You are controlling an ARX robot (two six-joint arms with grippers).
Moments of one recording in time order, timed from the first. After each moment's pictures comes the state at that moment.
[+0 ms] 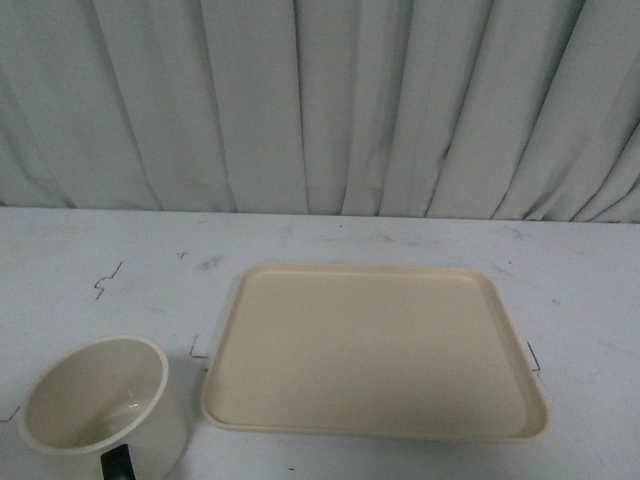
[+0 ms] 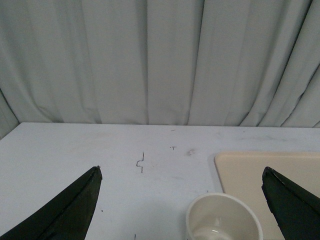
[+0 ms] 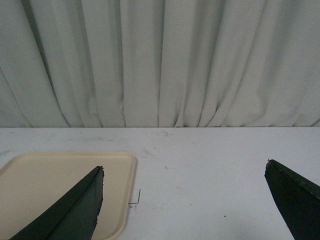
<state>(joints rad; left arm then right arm) 0.00 0.01 0.01 0.00 0.00 -0.01 0.00 0.00 0.01 0.00 0.00 -0.01</state>
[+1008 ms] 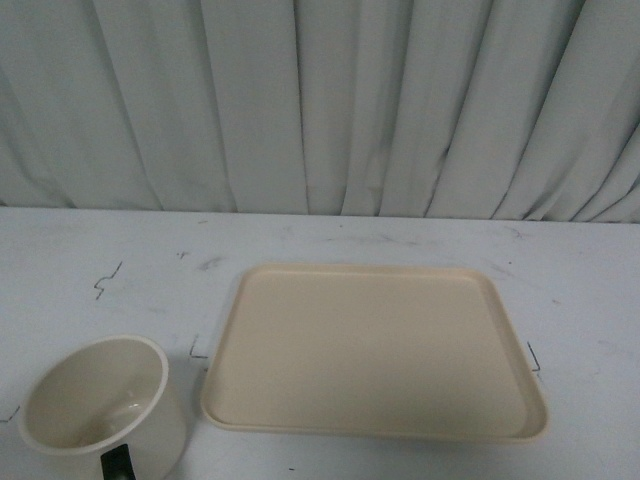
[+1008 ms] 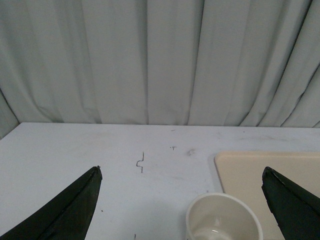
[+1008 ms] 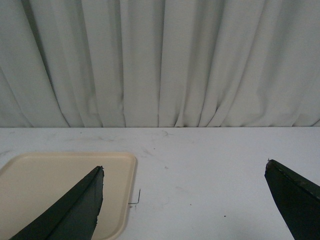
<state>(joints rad) 0.00 0.01 0.01 0.00 0.00 -0.01 0.00 0.00 0.01 0.00 0.00 -0.01</state>
